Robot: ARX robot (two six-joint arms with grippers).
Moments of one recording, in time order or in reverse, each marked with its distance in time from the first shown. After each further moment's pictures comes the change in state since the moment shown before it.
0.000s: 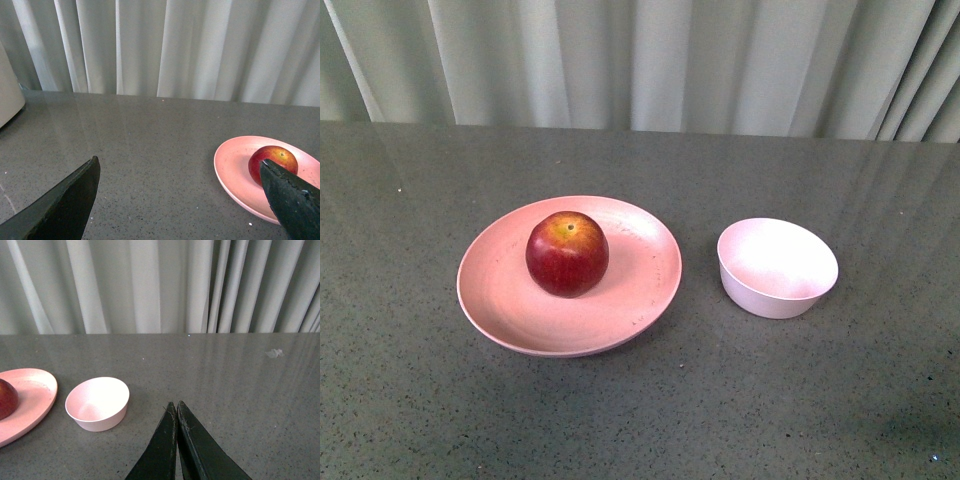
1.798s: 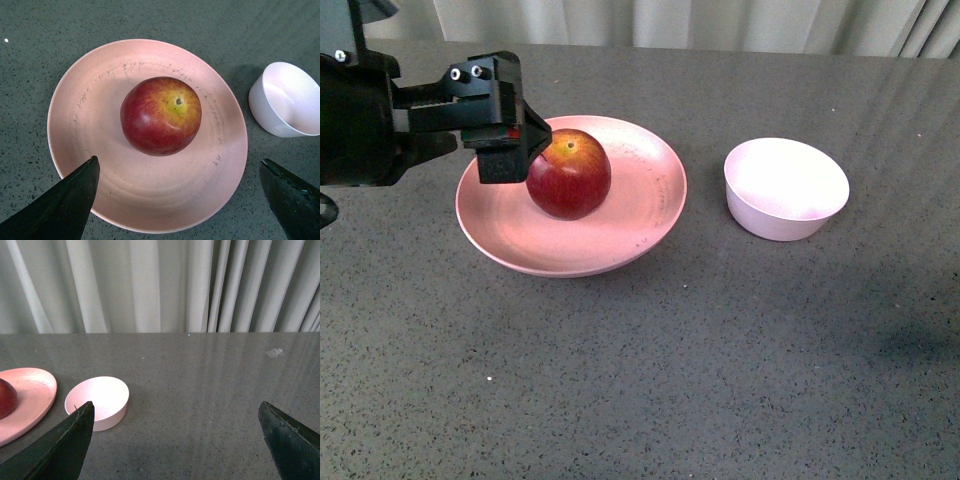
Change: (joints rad) left arm -0.297 1.667 0.663 0.460 0.214 -0.214; right arm 0.001 -0.008 0.000 -0.005 0.000 -0.001
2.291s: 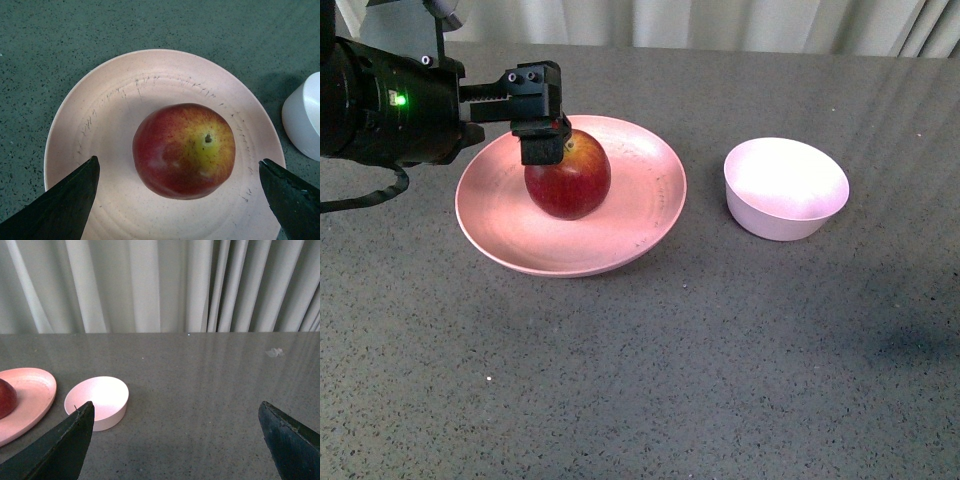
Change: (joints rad) left arm 0.002 0.200 0.180 -0.011 -0.032 0.030; right arm 0.000 0.000 0.000 0.000 0.000 0.000
